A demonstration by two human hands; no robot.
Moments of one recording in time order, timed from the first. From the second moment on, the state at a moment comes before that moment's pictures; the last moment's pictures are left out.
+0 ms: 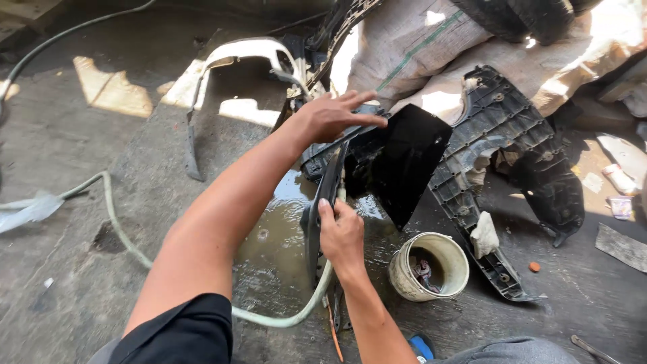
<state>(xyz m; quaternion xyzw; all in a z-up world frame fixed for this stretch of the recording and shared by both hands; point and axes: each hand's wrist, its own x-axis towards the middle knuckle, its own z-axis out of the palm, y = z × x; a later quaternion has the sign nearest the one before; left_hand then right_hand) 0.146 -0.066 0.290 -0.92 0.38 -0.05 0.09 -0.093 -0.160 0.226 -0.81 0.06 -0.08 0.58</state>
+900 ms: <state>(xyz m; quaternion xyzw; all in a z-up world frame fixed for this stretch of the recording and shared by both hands) 0.131 0.037 0.316 -0.80 0.54 -0.19 0.16 -0.095 -0.238 0.173 -0.64 0.08 -0.06 0.76</state>
